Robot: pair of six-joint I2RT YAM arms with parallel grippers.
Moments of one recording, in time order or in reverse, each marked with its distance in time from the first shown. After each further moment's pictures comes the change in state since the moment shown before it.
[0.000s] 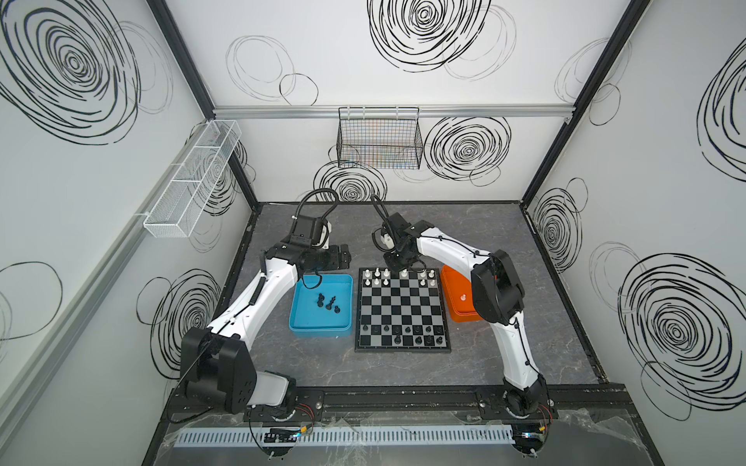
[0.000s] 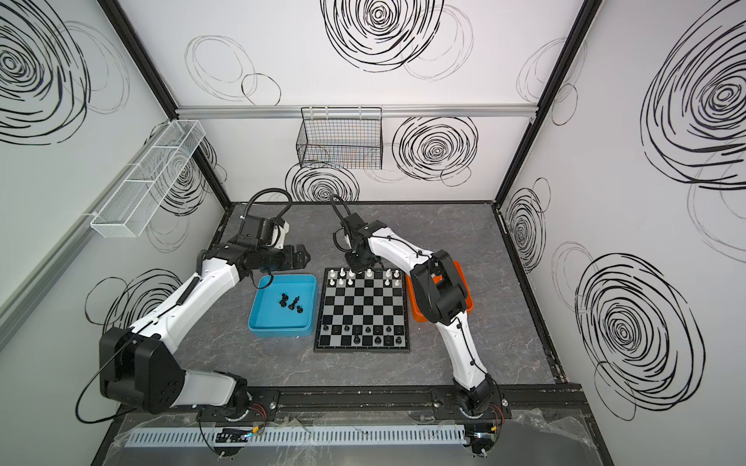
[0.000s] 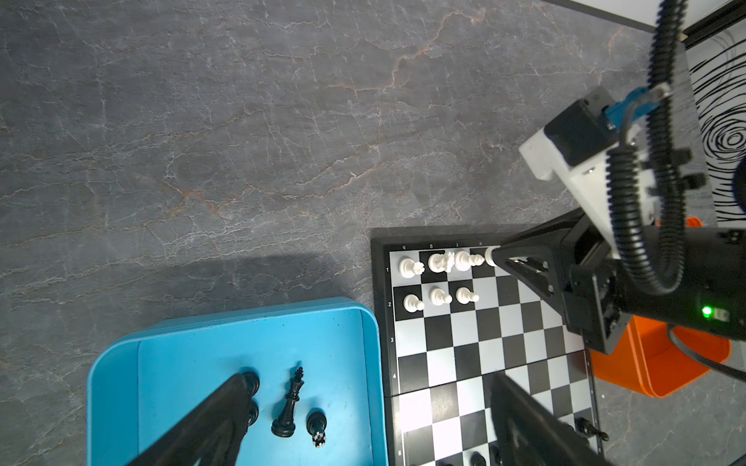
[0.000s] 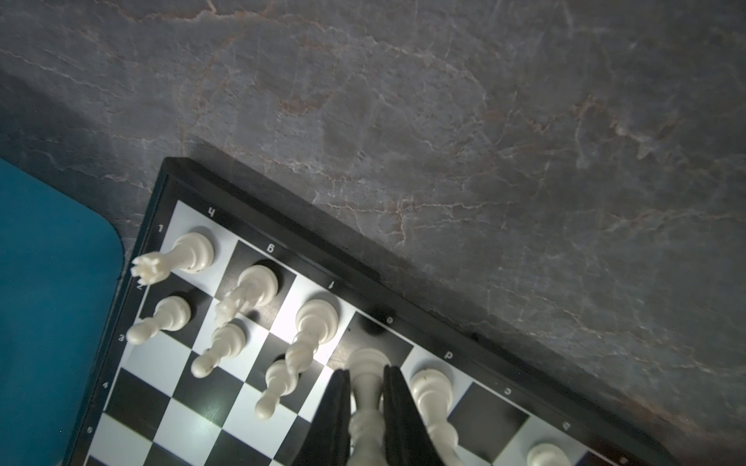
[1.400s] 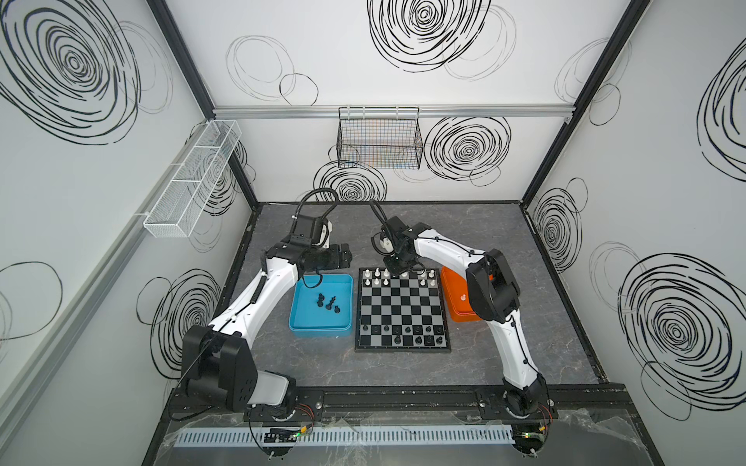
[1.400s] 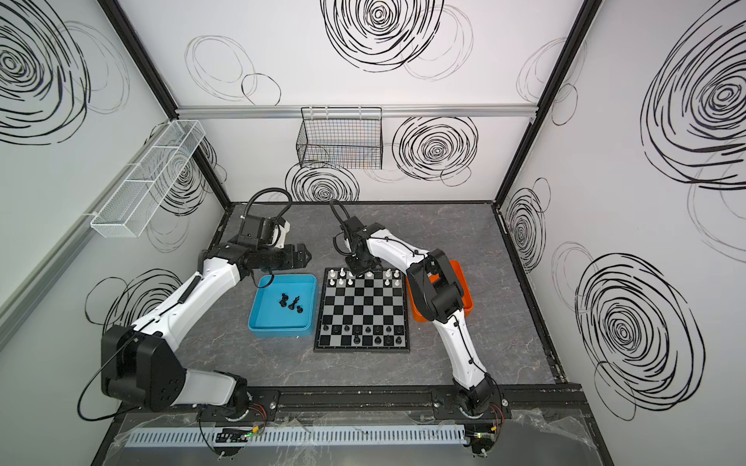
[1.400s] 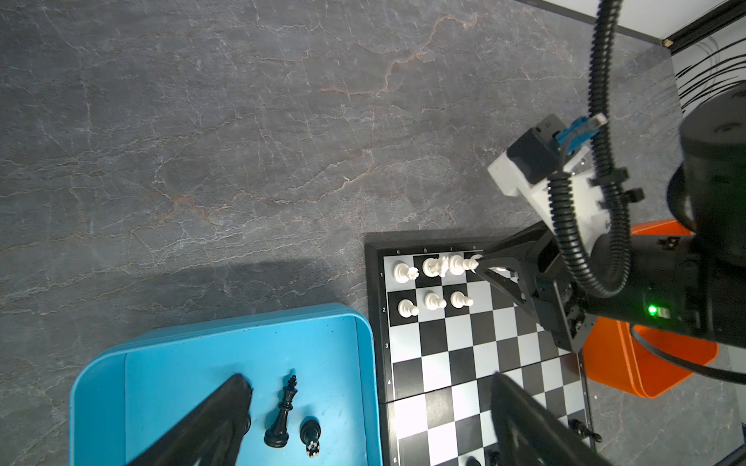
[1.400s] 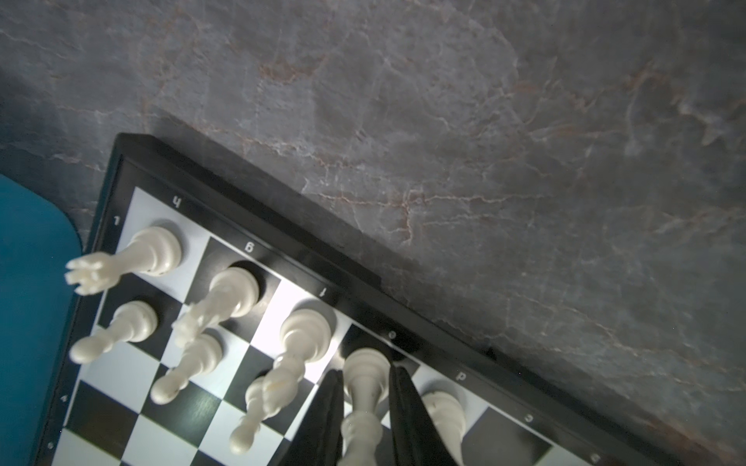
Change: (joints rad) left arm 0.004 0.010 -0.004 0.026 0.022 -0.002; right arm 0.000 0.040 0.003 -0.008 -0.008 -0.018
